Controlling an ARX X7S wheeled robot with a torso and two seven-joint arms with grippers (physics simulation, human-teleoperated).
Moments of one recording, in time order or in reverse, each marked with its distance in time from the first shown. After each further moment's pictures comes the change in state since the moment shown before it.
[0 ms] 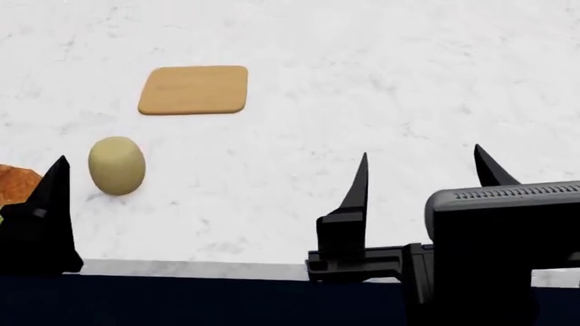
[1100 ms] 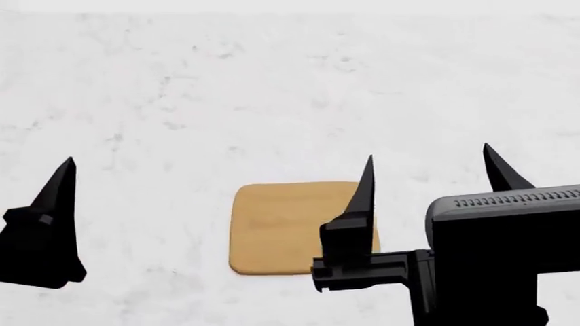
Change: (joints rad) left arm -0.080 -0.161 0.124 -0.095 -0.493 0.103 -0.468; right arm 0.008 0.099 0.009 -0.014 0.191 -0.009 0.151
